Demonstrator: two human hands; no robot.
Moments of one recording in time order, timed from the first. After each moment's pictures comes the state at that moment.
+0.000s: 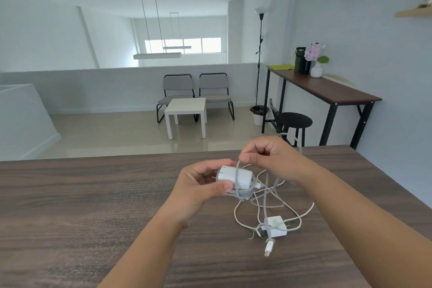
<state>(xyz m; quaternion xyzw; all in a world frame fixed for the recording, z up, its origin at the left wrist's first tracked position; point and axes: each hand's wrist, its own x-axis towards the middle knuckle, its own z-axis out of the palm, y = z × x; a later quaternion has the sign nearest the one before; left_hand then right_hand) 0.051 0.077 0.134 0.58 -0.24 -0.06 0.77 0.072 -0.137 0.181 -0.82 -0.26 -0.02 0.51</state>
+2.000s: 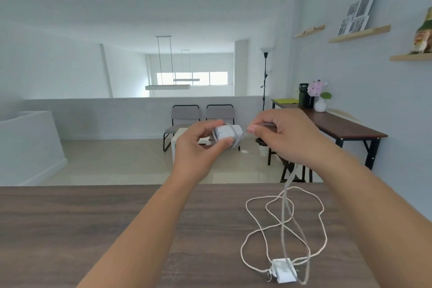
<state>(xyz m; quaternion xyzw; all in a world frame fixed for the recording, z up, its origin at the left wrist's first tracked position) 0.101 0.072 0.237 0.70 -0.20 0.28 0.62 0.050 -0.119 0.306 -0.90 -0.23 -0.28 0.25</state>
